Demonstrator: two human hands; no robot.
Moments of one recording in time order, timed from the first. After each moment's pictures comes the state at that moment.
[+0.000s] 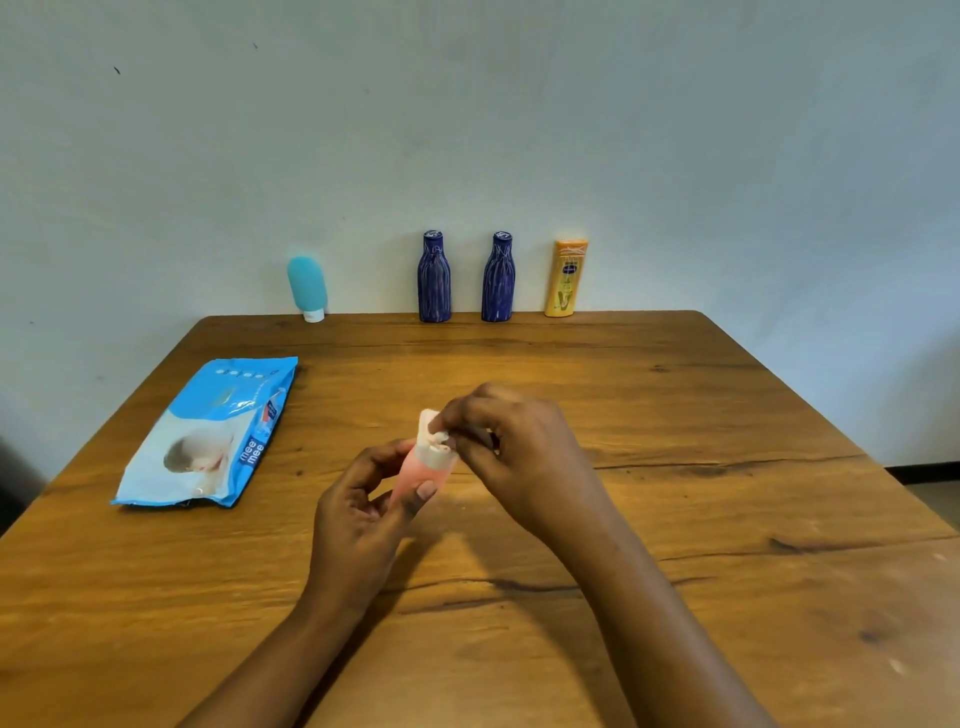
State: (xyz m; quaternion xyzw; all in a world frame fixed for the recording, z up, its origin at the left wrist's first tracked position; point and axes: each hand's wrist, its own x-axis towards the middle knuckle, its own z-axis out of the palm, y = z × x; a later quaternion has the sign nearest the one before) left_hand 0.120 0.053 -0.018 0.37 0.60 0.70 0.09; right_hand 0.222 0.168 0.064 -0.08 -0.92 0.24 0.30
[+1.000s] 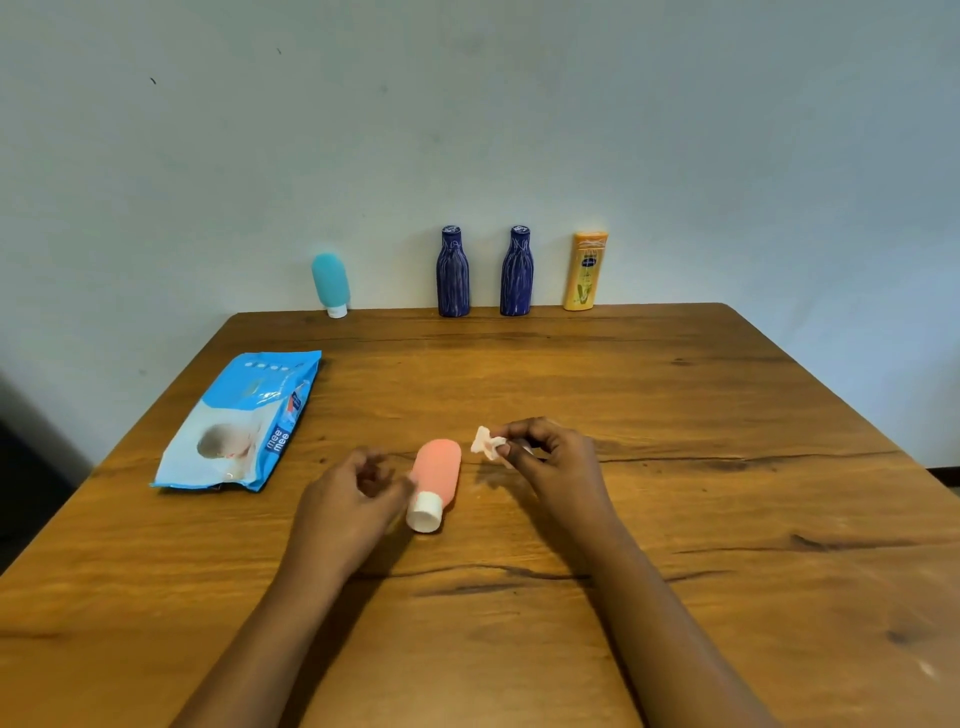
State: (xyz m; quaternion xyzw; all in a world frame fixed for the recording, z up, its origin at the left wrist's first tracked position) left_hand 0.095 0.044 -0.009 0.22 0.89 0.39 0.10; right_hand 0.211 0.208 -0.026 -0.22 -0.76 0.52 0.32
